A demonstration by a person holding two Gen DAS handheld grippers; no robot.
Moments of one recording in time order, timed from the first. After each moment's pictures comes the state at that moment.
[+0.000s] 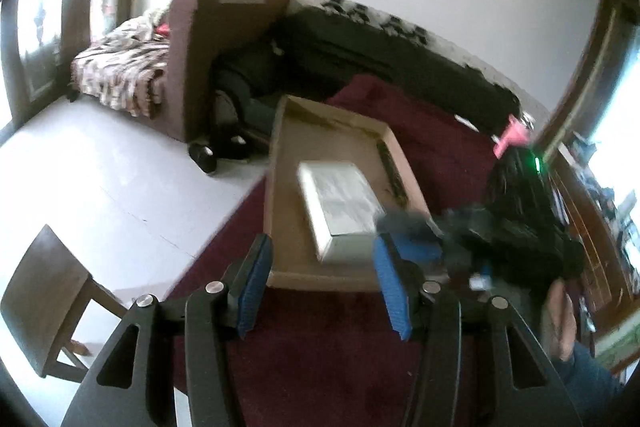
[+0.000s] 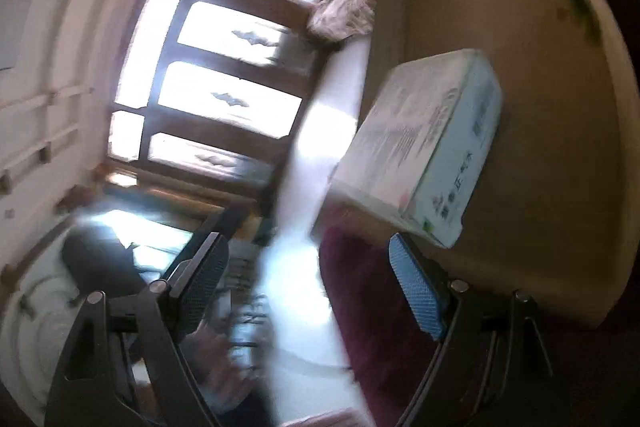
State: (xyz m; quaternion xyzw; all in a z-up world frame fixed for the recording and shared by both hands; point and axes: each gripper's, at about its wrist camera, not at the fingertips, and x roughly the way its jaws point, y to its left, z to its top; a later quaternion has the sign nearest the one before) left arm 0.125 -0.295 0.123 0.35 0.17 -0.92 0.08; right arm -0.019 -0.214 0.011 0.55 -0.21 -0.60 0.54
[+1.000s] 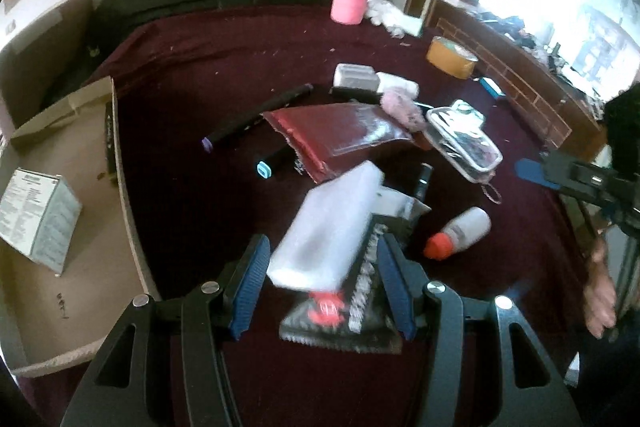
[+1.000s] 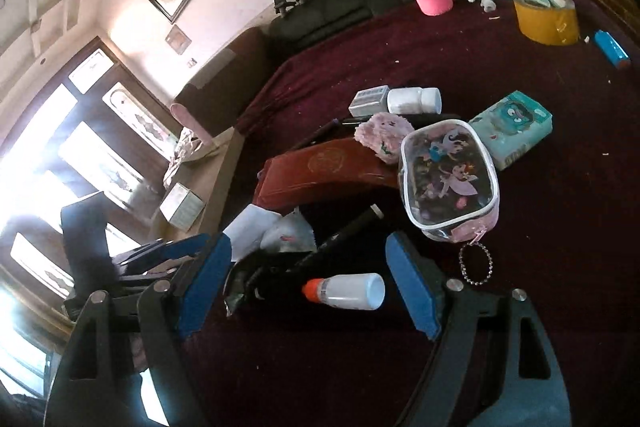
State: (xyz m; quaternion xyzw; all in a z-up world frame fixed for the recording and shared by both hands) left arm -0.009 -0.058 0.066 0.45 0.00 -0.88 -0.16; right arm 0.015 0.203 0.084 0.39 -0.20 -0.85 0.29
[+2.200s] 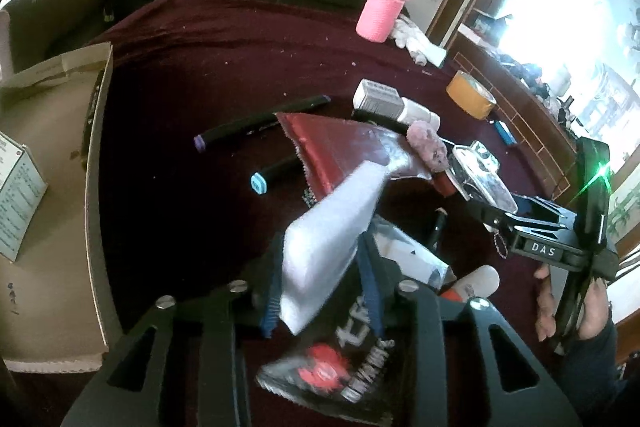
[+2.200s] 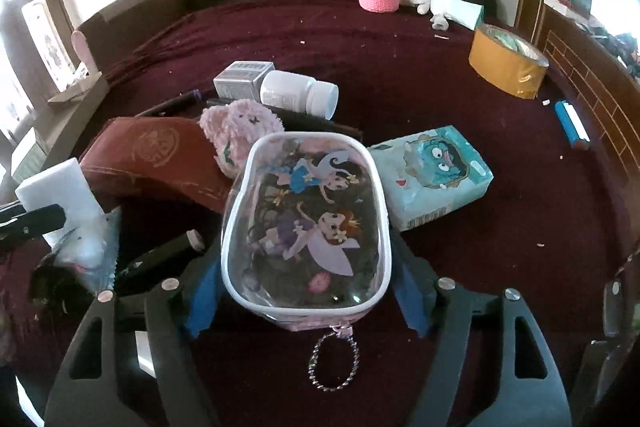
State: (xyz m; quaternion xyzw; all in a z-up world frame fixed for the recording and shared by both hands) left arm -0.034 -0.064 0.043 0.43 0.09 -0.88 -0.14; right arm -0.056 0.213 0.033 0.44 0.01 -0.89 0.14
